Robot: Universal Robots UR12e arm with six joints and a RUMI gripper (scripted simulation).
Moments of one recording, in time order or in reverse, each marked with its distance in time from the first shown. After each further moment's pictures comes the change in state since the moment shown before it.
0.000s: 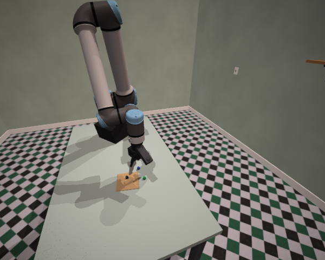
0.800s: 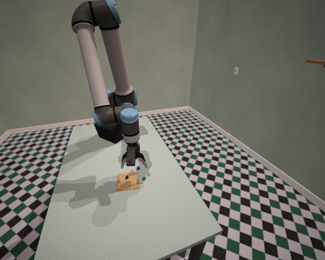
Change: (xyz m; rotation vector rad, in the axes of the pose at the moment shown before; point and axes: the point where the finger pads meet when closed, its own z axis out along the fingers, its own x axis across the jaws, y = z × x) arm 0.030 0.022 -0.006 0.000 0.000 0.711
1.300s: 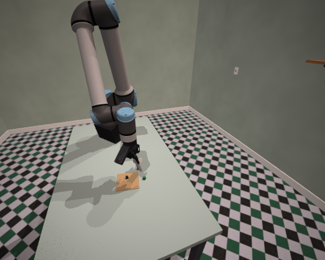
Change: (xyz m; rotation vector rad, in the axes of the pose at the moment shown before) arm 0.025 0.003 -0.004 0.000 0.000 0.471
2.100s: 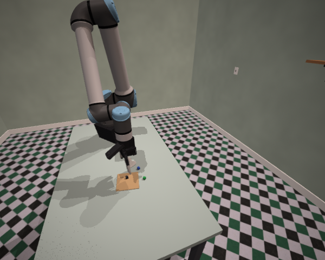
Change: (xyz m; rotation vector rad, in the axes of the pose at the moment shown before) arm 0.031 -0.005 -0.005 -0.002 -0.002 0.613
